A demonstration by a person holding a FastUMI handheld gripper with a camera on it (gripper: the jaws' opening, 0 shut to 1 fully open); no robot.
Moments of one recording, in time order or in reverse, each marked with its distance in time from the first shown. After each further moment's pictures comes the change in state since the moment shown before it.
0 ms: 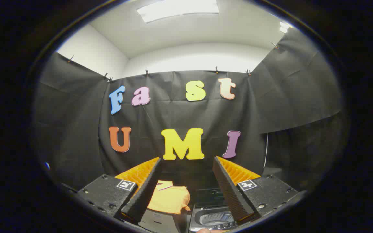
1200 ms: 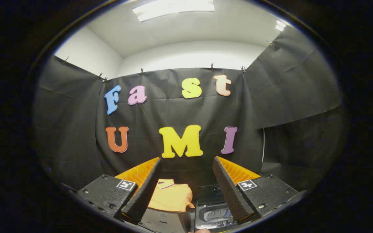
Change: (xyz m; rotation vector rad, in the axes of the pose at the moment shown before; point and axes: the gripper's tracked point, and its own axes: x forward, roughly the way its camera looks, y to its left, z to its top) arm -0.004 0.020 -0.008 0.031 0.031 -0.048
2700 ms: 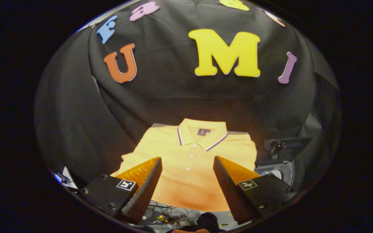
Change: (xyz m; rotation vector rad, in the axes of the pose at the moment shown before) arm 0.216 0.171 -0.235 -0.001 0.952 0.117
